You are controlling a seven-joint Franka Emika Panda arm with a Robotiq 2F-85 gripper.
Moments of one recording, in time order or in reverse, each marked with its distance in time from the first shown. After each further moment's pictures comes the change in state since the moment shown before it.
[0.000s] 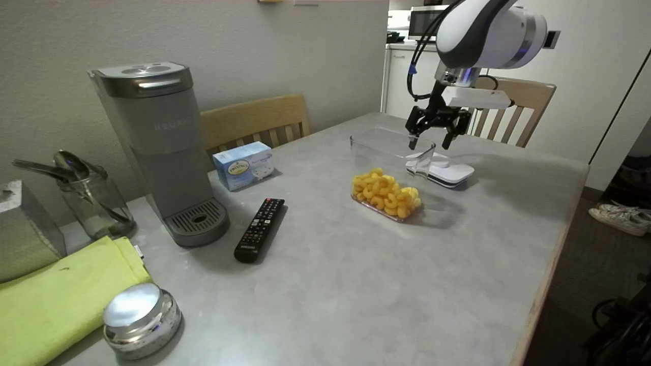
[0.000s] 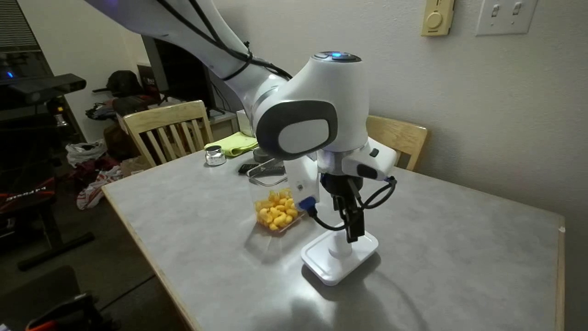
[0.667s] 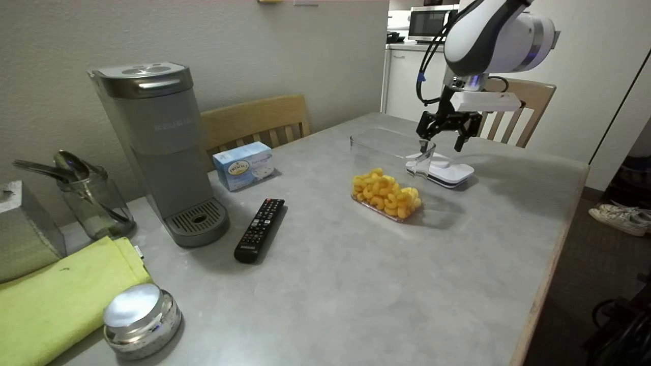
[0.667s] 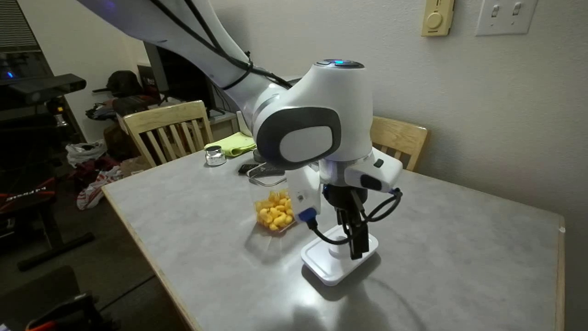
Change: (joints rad) arm 0.030 0.003 -0.070 -0.023 -0.045 -0.006 0.042
